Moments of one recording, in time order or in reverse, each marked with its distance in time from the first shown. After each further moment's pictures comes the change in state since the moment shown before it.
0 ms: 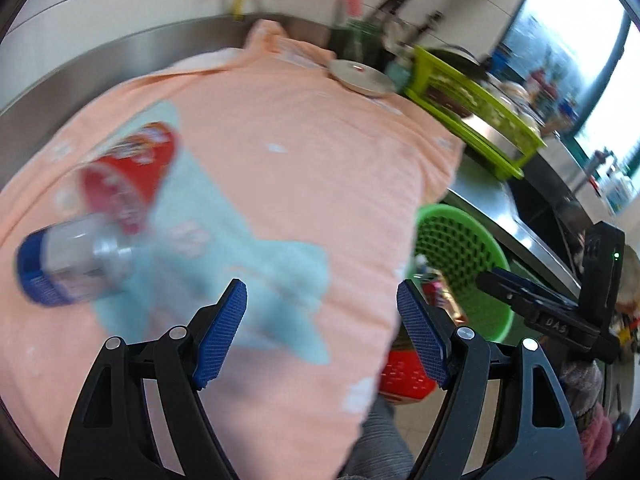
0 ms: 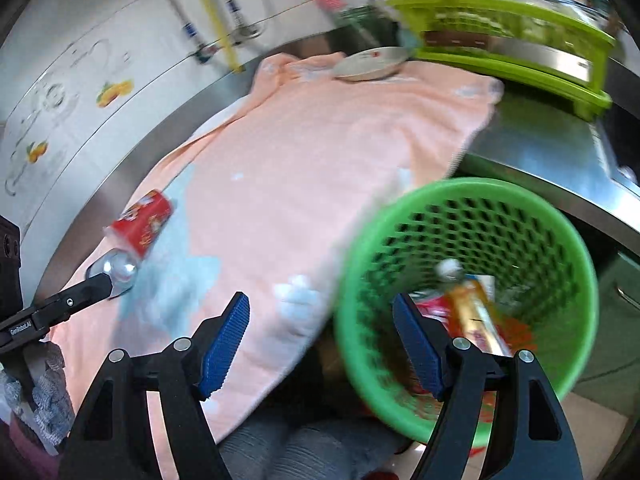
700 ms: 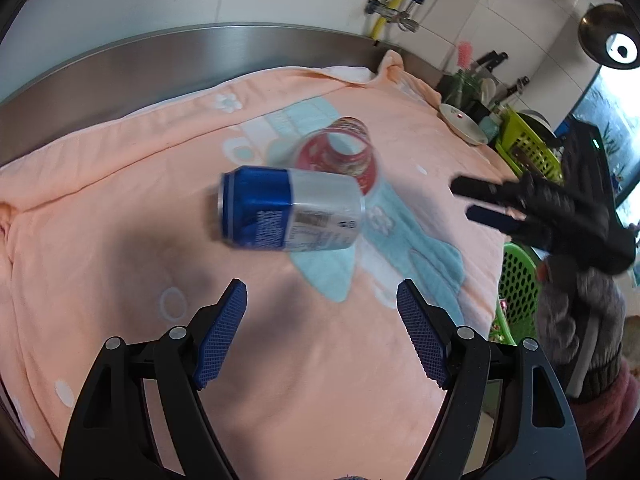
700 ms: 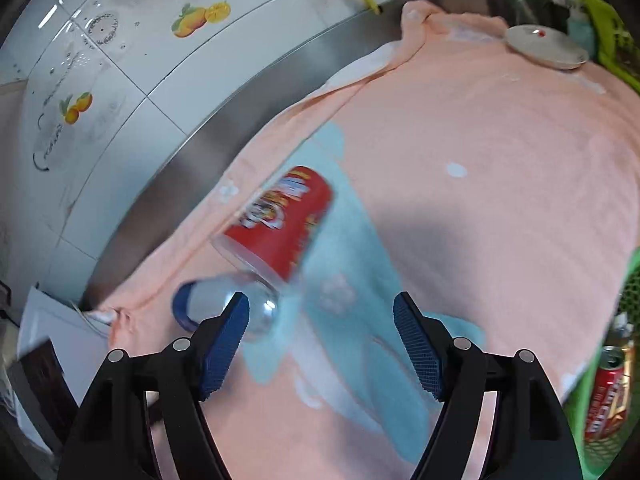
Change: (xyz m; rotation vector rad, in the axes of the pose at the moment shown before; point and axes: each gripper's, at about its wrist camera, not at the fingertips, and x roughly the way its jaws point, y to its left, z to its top) left arm -0.071 0.140 -0.044 -0.222 -0.077 0.135; right arm 0.113 0.195 0.063 -0.074 0.197 0.240
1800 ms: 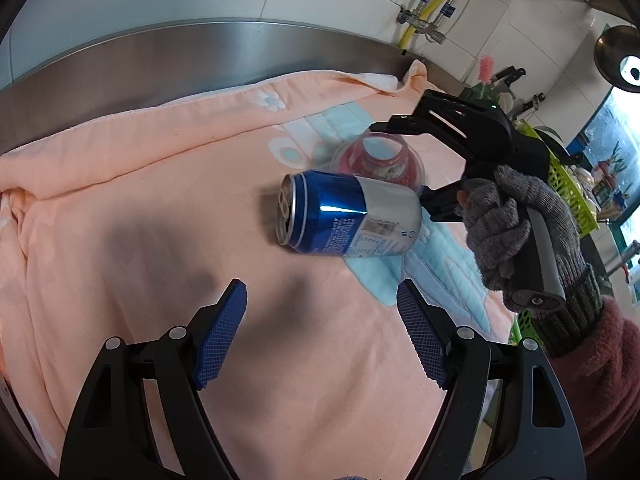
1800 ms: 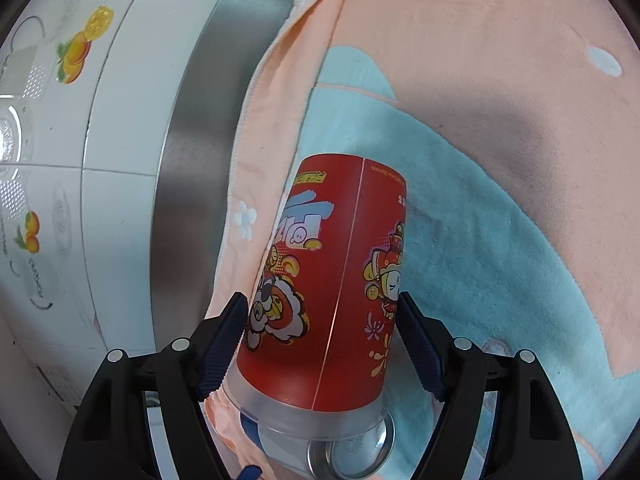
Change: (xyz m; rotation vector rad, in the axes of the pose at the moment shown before) left arm 0.001 0.042 0.006 -0.045 -0.004 0.016; right arm 0.138 0.000 0.052 0.417 0.195 0.250
